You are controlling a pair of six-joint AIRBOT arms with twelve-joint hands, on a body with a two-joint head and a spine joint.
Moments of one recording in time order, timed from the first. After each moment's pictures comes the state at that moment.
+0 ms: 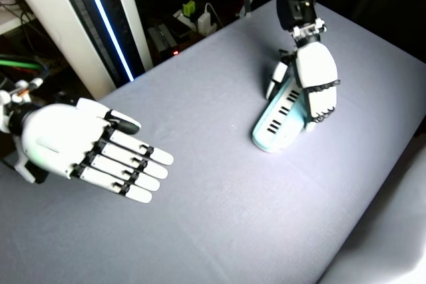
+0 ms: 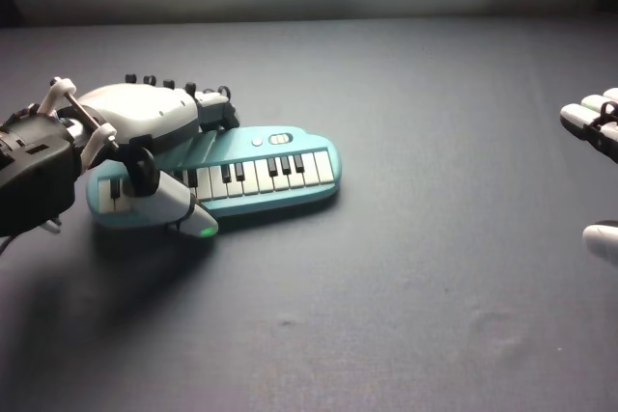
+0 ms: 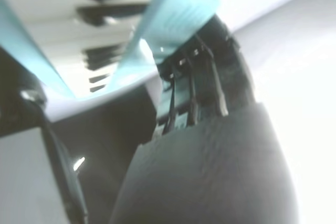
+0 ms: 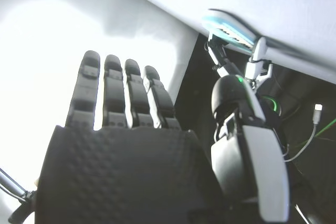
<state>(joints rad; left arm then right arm) 0.73 -1.17 1.39 -0.16 -0.37 0.92 -1.03 -0.82 0.86 0.35 1.04 -1.13</state>
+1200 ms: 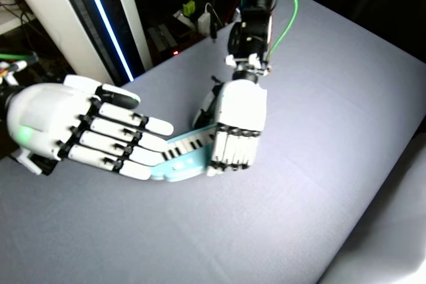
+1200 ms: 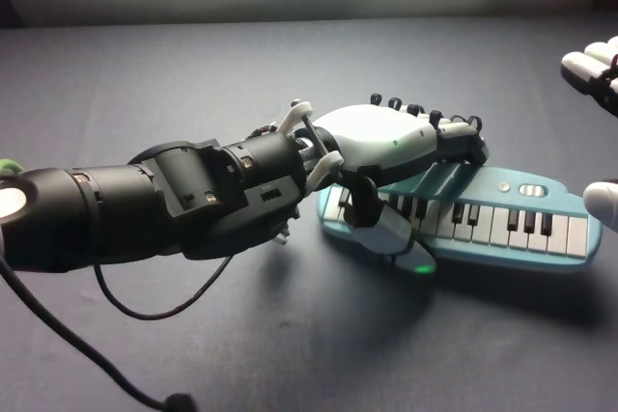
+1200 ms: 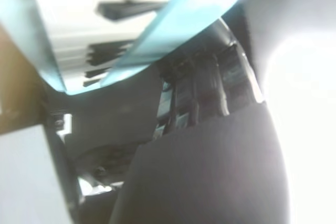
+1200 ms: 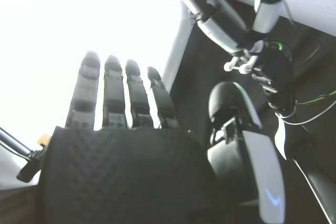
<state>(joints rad) 0.61 -1.54 1.51 0.32 -0.40 0.46 -1.03 -0.79 0.84 0.27 1.21 -1.05</state>
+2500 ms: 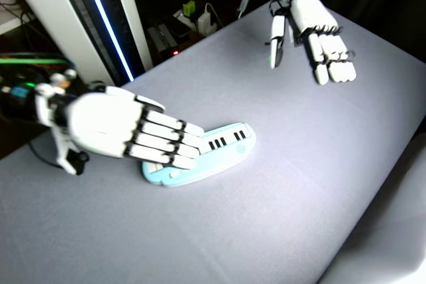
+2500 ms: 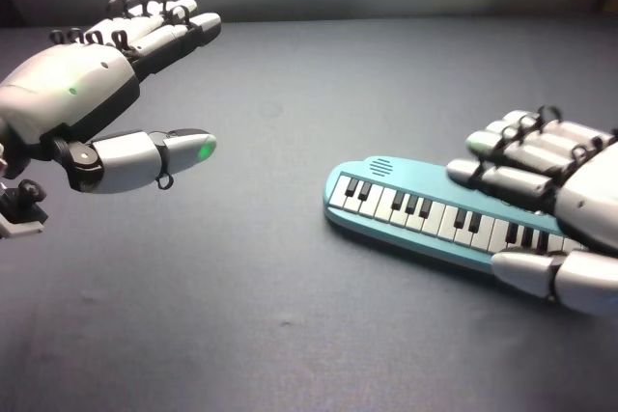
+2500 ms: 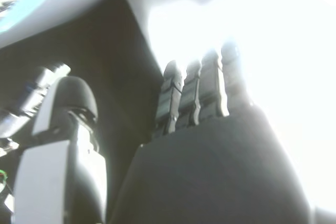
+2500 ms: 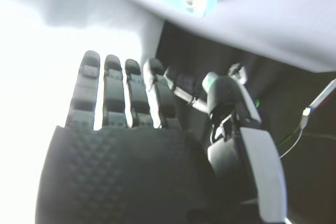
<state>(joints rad) 0.92 -0.99 1.18 -0.15 -0.93 0.70 -0.84 -0.96 0.95 0.17 0.79 -1.15</state>
